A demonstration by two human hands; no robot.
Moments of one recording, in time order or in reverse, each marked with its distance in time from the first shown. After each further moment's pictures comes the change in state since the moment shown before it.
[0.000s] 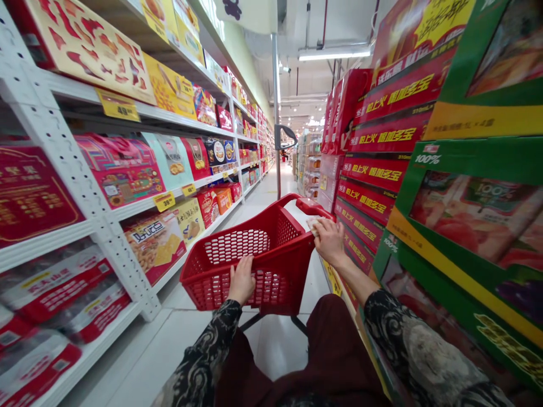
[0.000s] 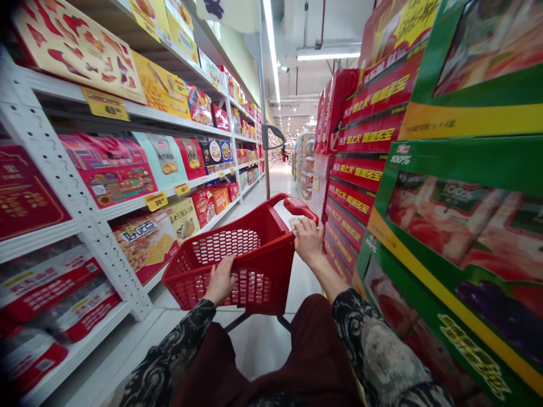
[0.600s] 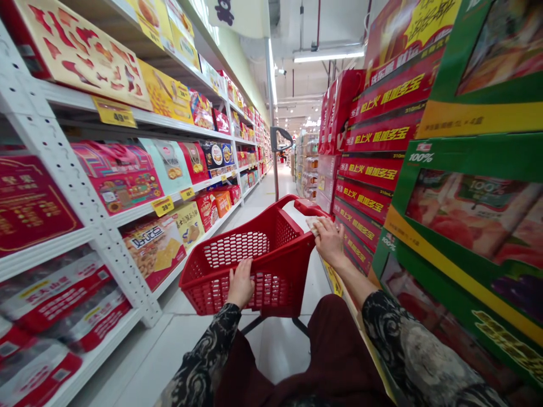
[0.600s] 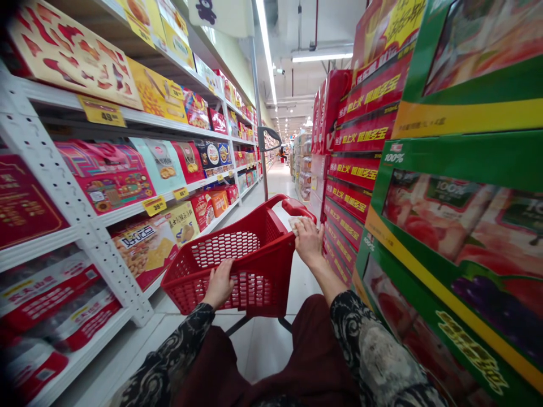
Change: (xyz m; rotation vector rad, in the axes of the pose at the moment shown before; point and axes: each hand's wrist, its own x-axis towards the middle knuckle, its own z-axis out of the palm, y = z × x) left_hand 0.000 -0.001 0.002 0.039 0.011 0.014; right_hand -0.001 0.007 0.006 0.025 0.026 0.064
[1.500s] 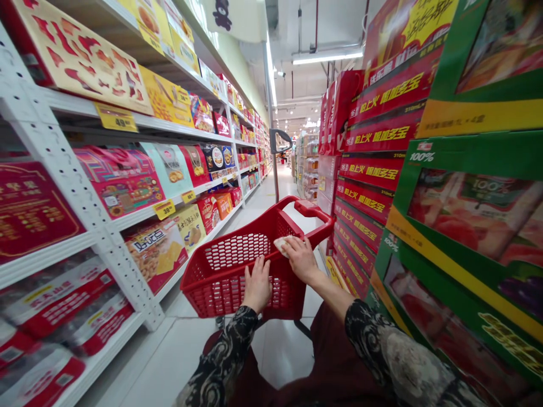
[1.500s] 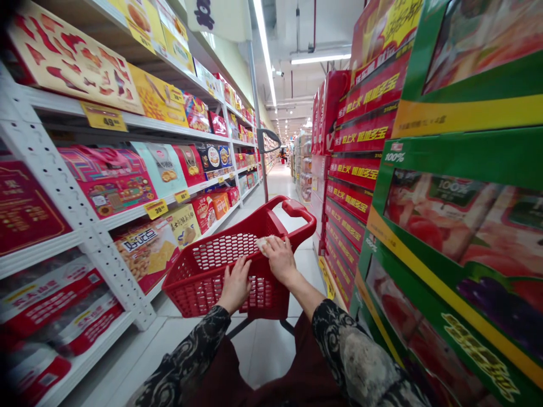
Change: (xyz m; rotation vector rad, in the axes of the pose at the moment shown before) left_hand -0.003 0.048 -0.006 0.132 -0.007 0.158; right_hand -0.028 -0.066 0.022 0.100 -0.190 -0.326
